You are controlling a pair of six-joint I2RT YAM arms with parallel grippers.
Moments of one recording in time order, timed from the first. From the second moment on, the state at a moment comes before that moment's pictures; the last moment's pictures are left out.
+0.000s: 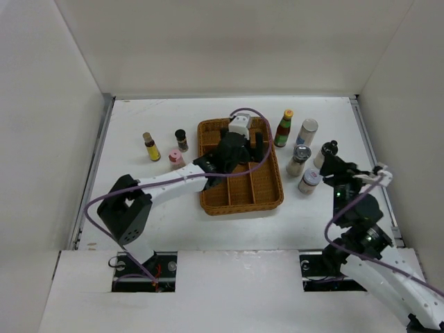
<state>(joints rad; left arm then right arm) -0.85 1.62 1.10 0.19 -0.33 -0.44 0.64 0.39 0.44 0.09 0.82 0.49</state>
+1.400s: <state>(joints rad) -1.02 2.32 1.82 0.19 -0.22 -0.26 0.82 0.23 0.54 0.21 0.97 0.25</state>
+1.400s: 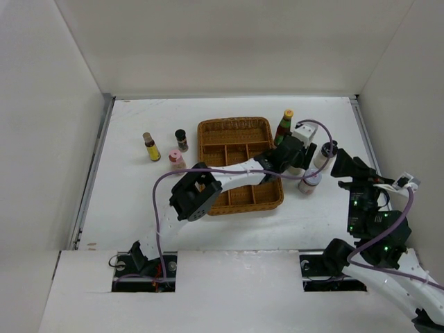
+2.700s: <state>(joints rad) -0.62 1.88 1.19 0.44 -0.37 -0.31 0.82 0.56 0.49 0.35 0.85 0.24</state>
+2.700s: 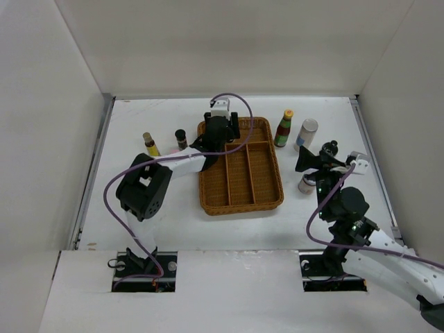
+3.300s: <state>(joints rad) -0.68 2.00 1.27 0.51 -0.41 -0.31 0.73 0.59 0.49 0.32 0.82 0.27</state>
